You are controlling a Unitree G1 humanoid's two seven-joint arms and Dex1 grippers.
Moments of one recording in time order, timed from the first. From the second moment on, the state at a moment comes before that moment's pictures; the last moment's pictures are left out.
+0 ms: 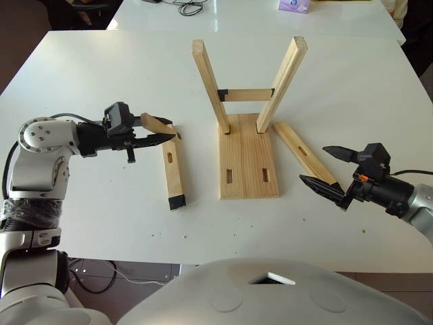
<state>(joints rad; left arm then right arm) -0.24 0.84 0.06 0.15 -0.45 -0.03 -1.37 0.39 -0.76 -0.30 -0.66 0.68 0.66 0.73</state>
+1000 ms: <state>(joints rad) -0.20 0.84 0.05 0.28 -0.37 -0.17 -1.47 0.46 -0.75 -0.24 -0.67 0.57 0.63 0.73</state>
